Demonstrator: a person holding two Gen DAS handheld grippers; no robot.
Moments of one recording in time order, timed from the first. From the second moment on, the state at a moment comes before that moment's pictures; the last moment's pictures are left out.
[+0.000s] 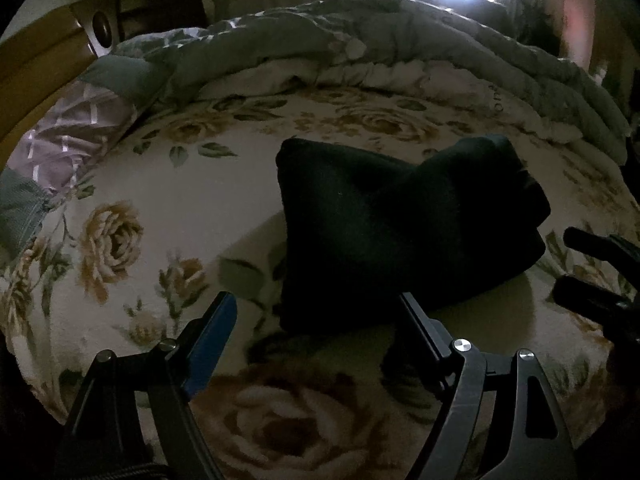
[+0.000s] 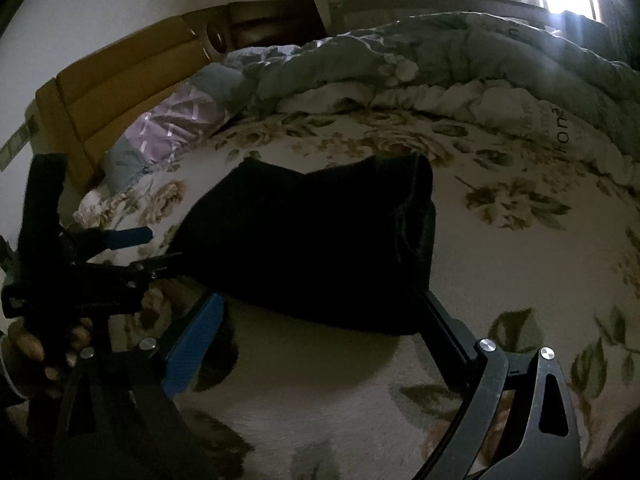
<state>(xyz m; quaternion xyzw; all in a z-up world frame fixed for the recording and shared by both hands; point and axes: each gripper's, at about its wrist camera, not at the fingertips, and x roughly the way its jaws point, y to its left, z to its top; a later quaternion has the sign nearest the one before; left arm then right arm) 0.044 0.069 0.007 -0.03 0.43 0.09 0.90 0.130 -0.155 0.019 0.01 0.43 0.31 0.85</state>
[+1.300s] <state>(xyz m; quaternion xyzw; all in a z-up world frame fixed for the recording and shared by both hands) 0.049 0.055 -0.016 -0.01 0.44 0.08 0.89 0.137 -0.143 -0.010 -0.01 0.46 0.31 0.83</state>
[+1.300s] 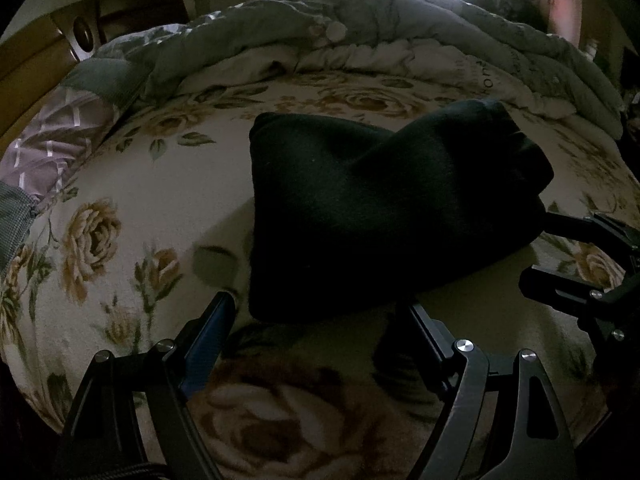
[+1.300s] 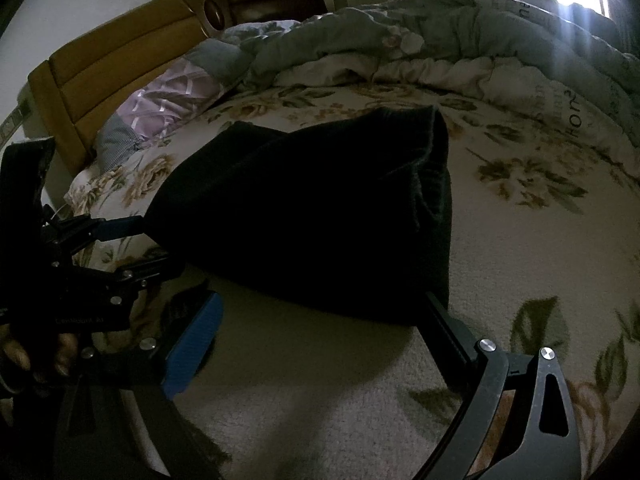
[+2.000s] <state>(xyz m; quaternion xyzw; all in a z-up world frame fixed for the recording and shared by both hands) 0.051 0.057 -0.016 -0.01 0.45 0.08 0.89 0.139 -0.143 -0.010 -0.01 0.46 0.32 0.83</state>
